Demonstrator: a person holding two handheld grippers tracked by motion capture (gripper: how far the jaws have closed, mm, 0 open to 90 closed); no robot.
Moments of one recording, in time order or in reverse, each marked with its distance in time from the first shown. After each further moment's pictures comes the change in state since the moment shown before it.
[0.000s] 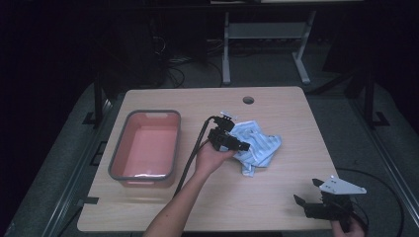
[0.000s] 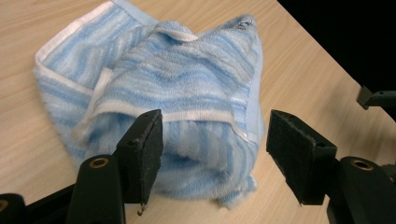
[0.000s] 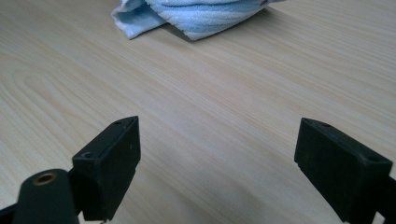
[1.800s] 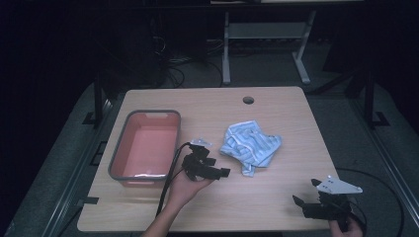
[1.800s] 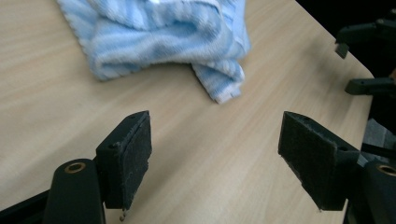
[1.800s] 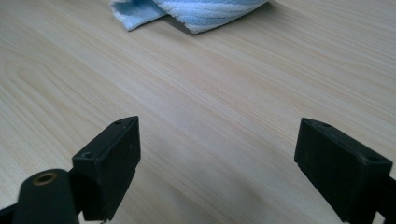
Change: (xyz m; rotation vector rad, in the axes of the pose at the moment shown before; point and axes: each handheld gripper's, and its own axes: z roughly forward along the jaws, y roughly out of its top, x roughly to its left) left arm -0.001 -0.093 -0.047 -0.051 -0.038 -0.004; right arm 0.002 0.000 0.004 0.024 -0.008 -0.018
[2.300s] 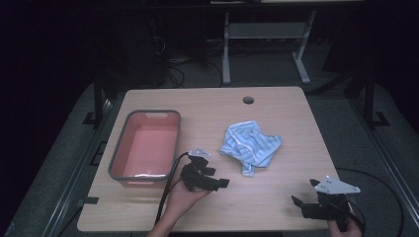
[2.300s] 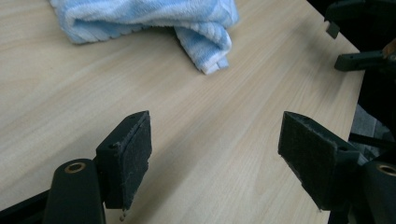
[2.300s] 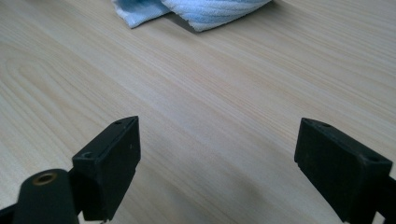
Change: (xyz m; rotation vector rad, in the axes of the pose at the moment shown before) left arm -0.006 -0.025 0.001 0.013 -0.025 0.012; right arm 0.002 0.001 0.002 0.008 0.003 -0.015
